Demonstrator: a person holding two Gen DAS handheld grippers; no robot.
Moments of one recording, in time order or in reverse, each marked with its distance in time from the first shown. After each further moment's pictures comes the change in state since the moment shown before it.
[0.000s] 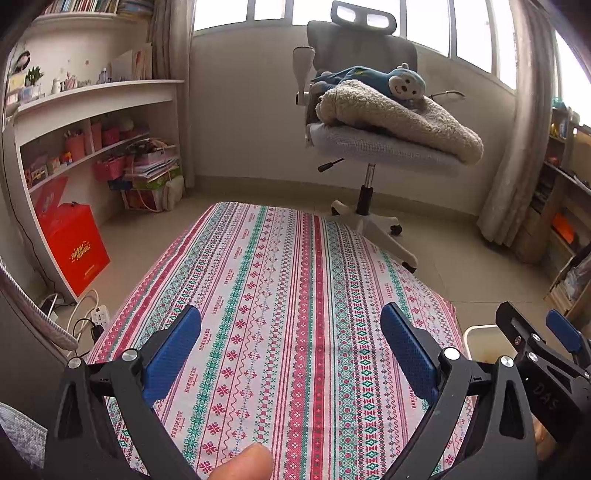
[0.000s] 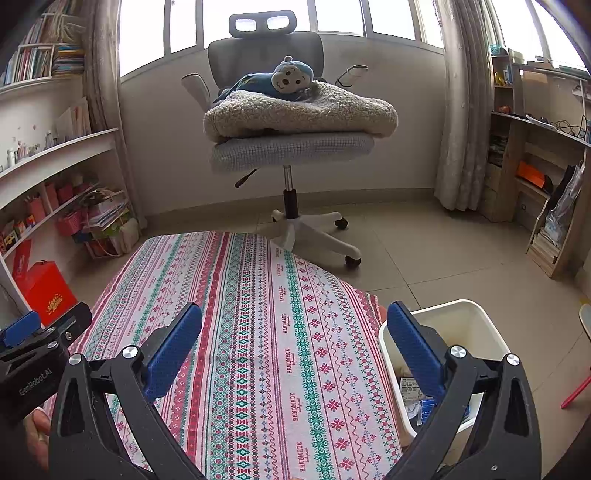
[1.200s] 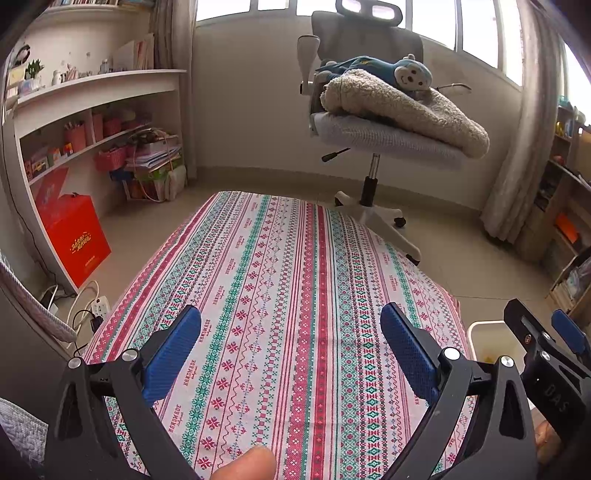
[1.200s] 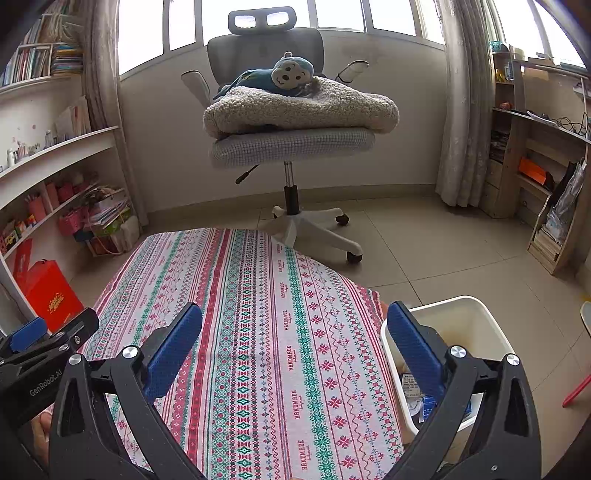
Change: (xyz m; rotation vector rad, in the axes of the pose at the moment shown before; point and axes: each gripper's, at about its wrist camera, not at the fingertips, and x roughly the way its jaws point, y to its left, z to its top) left arm 0.009 0.003 -0.003 -0.010 0.038 0.010; right arm 0.003 0.000 0.000 0.008 0.013 0.003
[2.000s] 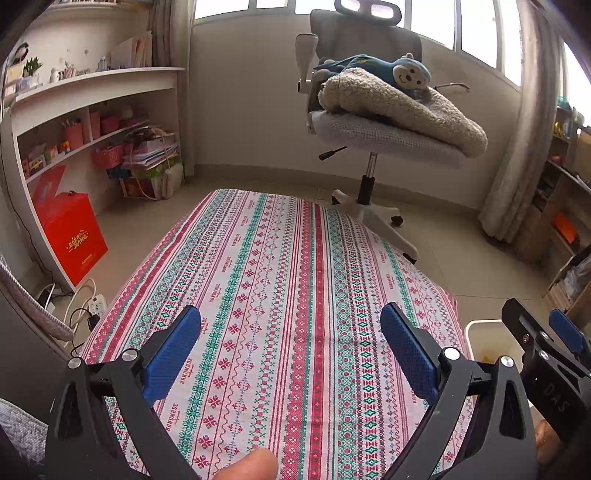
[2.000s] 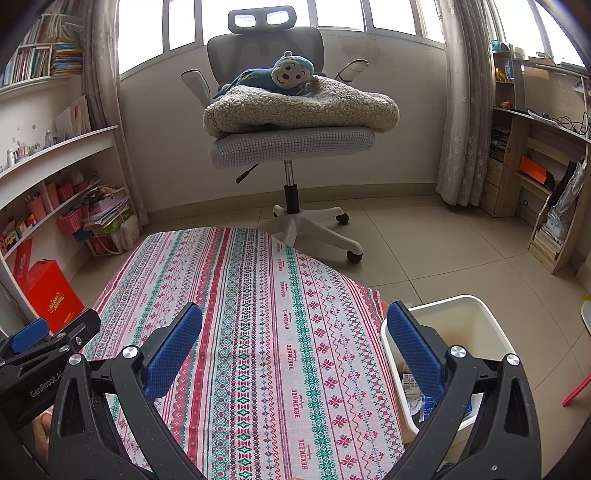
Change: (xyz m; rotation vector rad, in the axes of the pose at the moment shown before) left arm 0.001 -0.001 -0.001 -0.003 0.008 -0.014; right arm 0.000 0.000 0.001 -0.001 0.002 0.000
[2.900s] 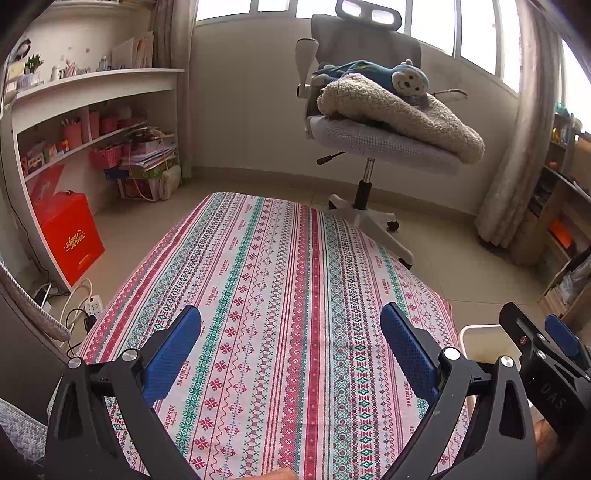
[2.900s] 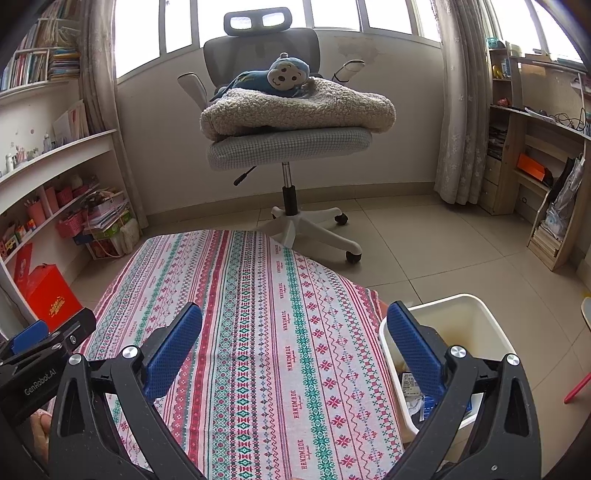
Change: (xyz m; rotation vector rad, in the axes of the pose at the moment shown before) left arm -0.005 -0.001 0.001 -0.013 -0.016 -0.014; right arm 0.001 -0.004 -0.005 0.015 -0.001 0.001
